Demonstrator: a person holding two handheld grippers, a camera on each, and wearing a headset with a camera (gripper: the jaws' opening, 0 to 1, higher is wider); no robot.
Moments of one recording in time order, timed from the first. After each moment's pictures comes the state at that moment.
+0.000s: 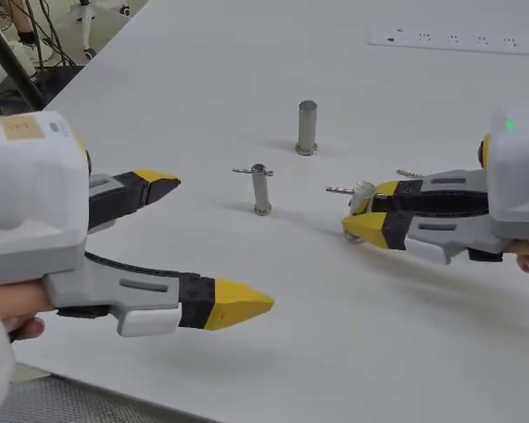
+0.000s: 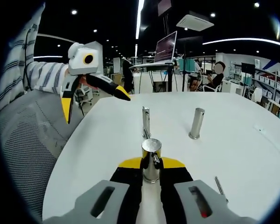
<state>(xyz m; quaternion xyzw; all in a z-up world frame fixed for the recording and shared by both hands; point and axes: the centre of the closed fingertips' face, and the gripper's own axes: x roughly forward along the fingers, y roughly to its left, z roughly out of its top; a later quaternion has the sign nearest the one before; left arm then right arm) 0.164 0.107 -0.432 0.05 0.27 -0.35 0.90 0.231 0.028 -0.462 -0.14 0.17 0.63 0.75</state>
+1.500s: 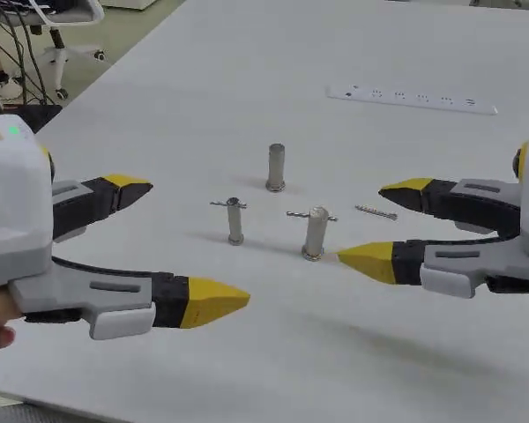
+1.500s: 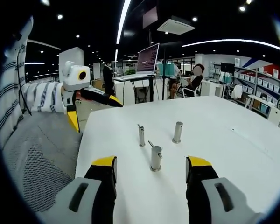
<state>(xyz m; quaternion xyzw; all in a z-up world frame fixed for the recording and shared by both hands) 0.158 0.103 -0.390 0.05 0.21 -0.35 0.91 0.204 -0.028 -0.393 -0.12 0.17 0.54 0.82</state>
